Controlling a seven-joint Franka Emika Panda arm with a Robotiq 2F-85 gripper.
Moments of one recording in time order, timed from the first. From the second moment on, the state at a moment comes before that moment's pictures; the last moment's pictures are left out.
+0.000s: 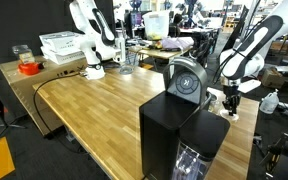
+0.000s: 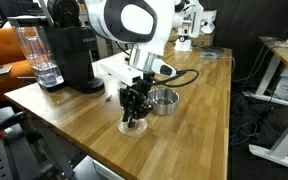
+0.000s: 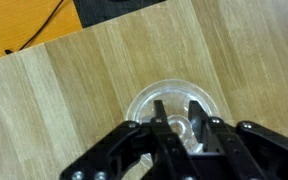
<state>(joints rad) -0.17 0.49 -0.11 -2.27 0.01 2.43 -0.18</state>
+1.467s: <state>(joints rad) -0.12 0.31 -0.12 -2.29 -0.05 2.34 -0.10</state>
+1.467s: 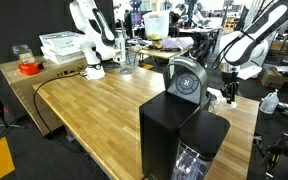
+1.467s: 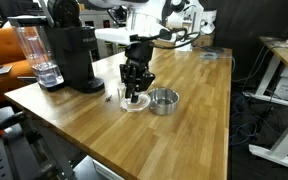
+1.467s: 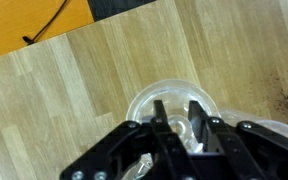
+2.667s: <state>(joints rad) -0.04 0.21 -0.06 -2.33 -0.05 2.27 -0.07</state>
